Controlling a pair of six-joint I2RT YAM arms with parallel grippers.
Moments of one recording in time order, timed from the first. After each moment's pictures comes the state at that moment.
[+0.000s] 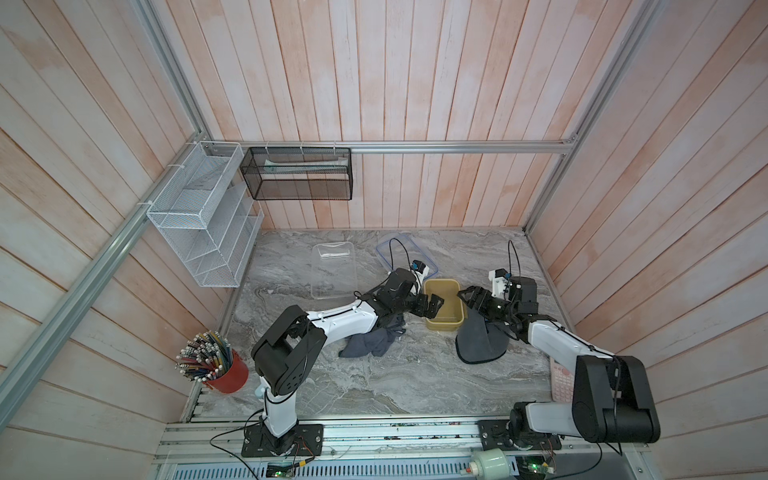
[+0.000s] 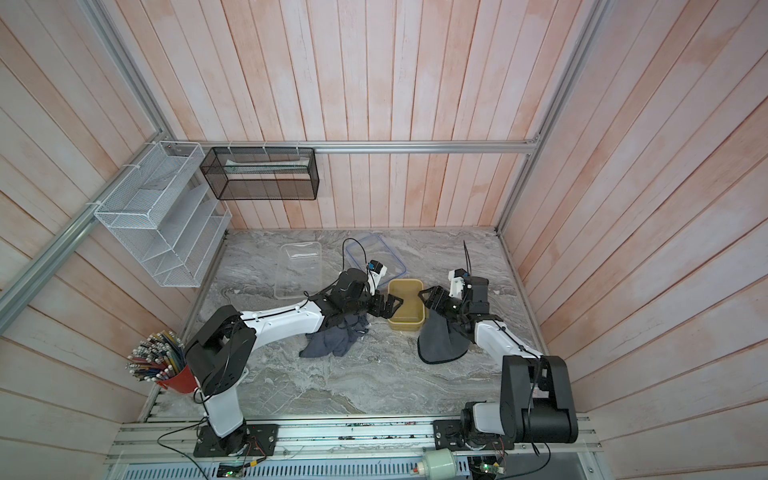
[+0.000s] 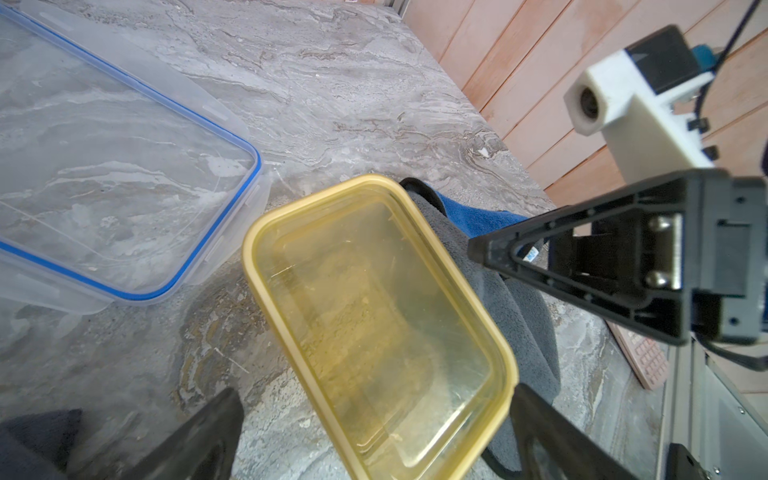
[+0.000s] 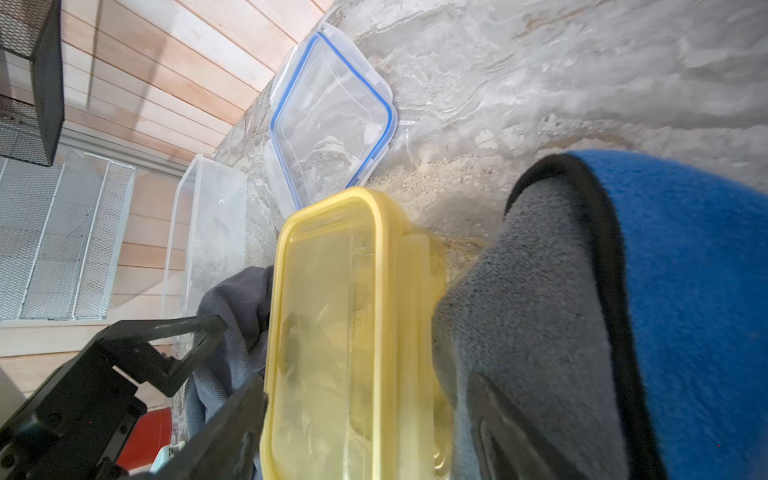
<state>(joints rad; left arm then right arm) -0.80 1.87 1.20 0.12 0.18 -0.36 0.03 1.37 0.62 0.07 -0.57 0.58</state>
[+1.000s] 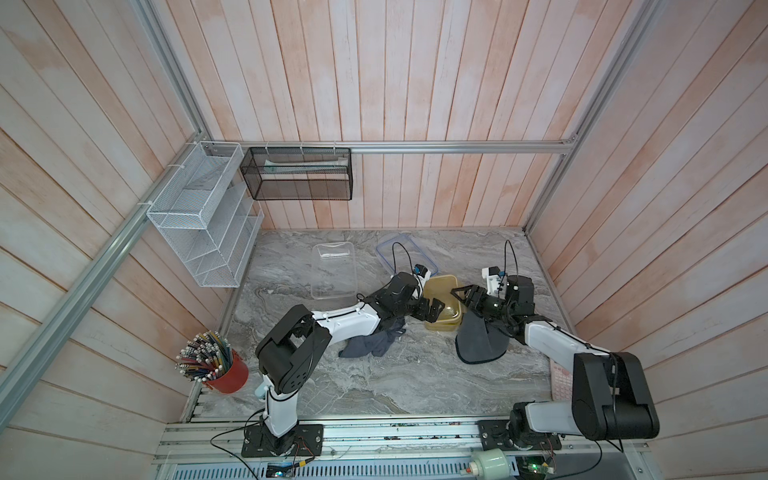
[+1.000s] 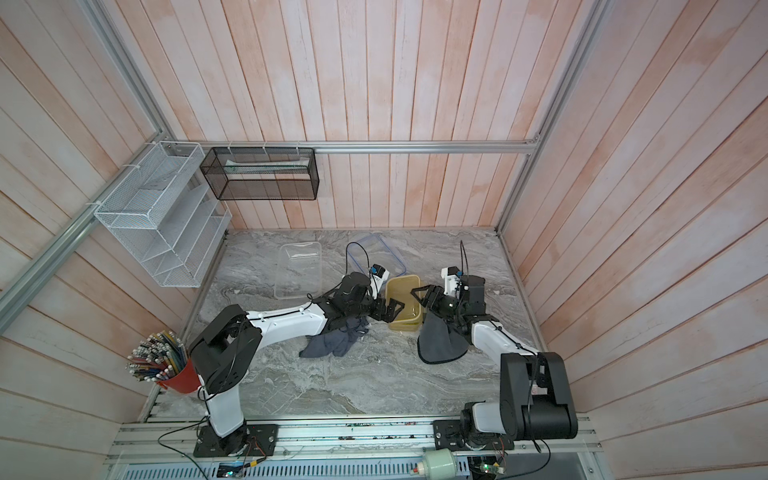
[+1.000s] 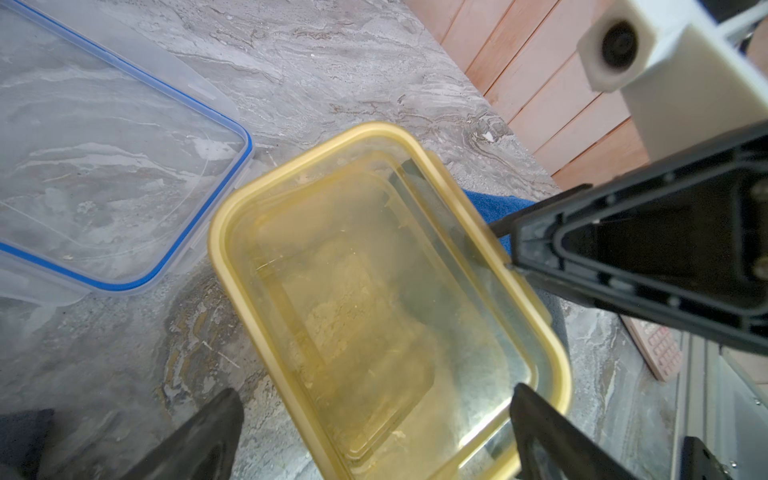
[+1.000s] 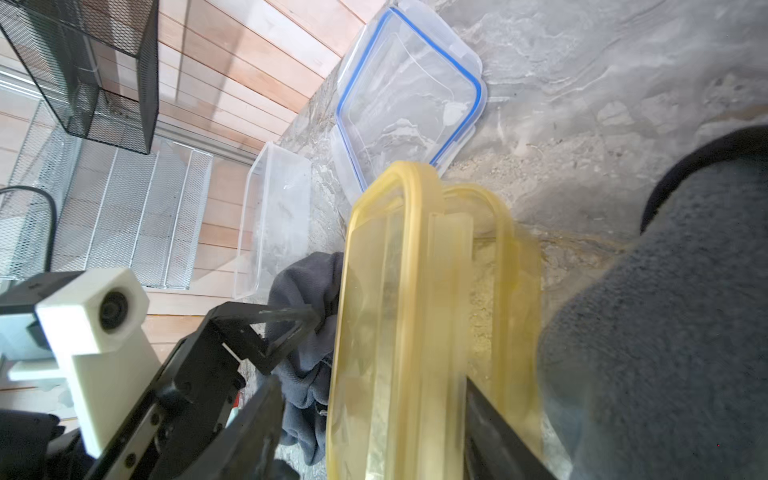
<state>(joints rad) -0.83 1.89 1.19 0.14 0.14 -0.34 0.06 1.37 0.60 0.20 -0.71 0.71</state>
